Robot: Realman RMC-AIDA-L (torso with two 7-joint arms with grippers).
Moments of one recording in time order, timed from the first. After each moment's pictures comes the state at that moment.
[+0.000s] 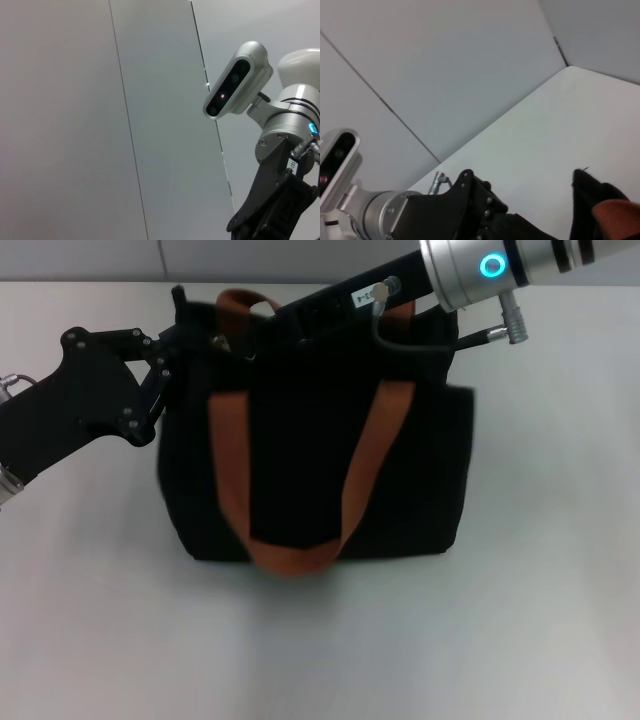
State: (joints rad) left arm -0.43 -2.06 0.57 0.44 1.59 1.69 -0.71; right arm 1.03 2.08 -1.10 -0.73 -1.96 -1.40 2.26
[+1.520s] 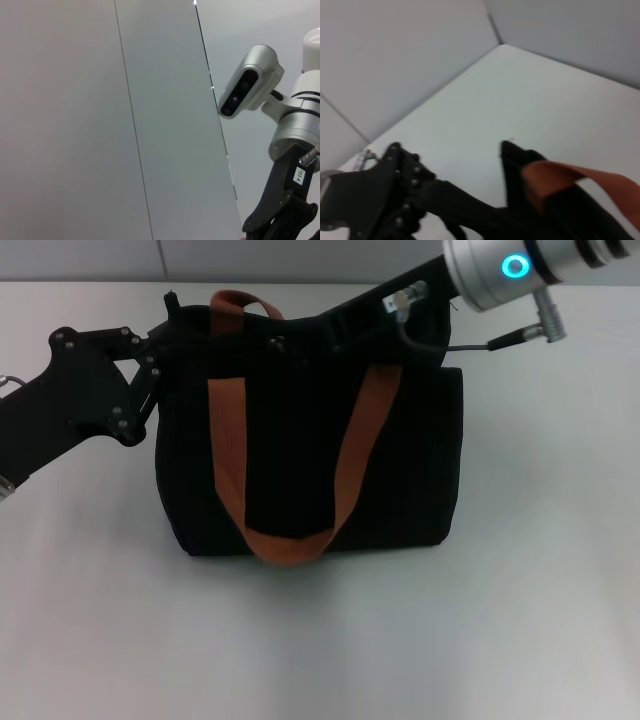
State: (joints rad) left arm -0.42 -2.06 0.55 0.44 1.60 1.71 -0.71; right arm 0.88 2.09 -1.27 -1.11 -2.15 -1.36 2.59
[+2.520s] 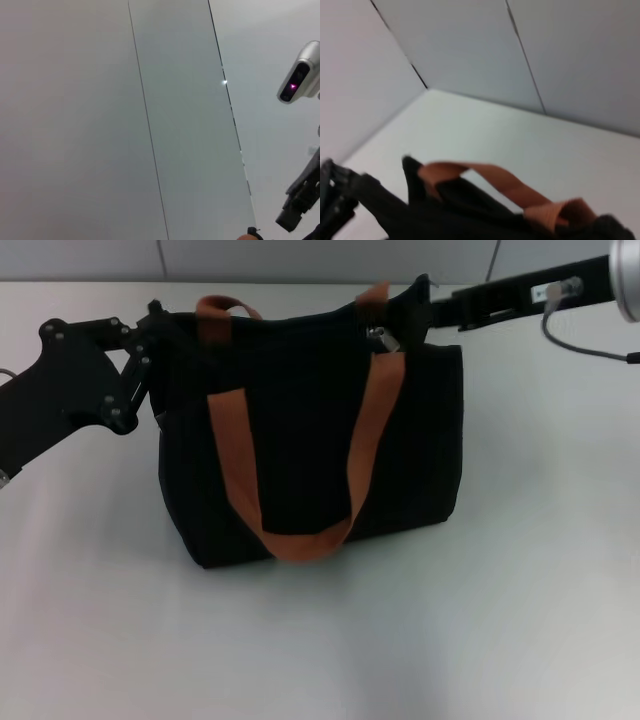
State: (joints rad) left arm -0.42 -2.06 0.53 0.44 1.60 1.68 -0.71; right arm 0.58 2.09 -1.18 -1.45 -2.15 -1.41 2.64
